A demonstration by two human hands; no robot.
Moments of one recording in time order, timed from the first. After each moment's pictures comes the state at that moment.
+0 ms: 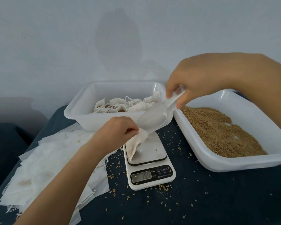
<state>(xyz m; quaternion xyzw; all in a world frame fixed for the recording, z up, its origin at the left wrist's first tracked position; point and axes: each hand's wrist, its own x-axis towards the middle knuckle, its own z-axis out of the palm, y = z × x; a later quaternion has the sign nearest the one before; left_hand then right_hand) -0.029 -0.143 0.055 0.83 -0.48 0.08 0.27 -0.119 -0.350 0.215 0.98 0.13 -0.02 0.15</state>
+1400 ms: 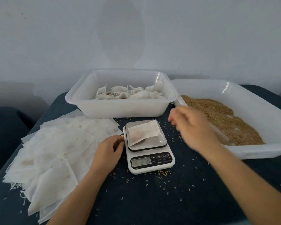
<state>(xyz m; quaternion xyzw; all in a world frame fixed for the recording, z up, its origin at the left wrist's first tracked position) -0.054 -0.116 -0.062 0.87 -0.22 0.05 0.43 -0.162 -0.329 0.046 0.88 -0.04 0.28 -0.37</state>
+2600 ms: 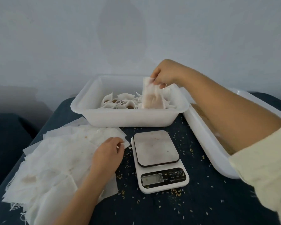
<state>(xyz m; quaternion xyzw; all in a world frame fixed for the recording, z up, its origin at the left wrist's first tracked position) -0.014 -0.110 -0.050 0.93 -0.21 0.08 0.31 0.011 -0.331 0.161 0.96 -0.11 0.02 -0.25</state>
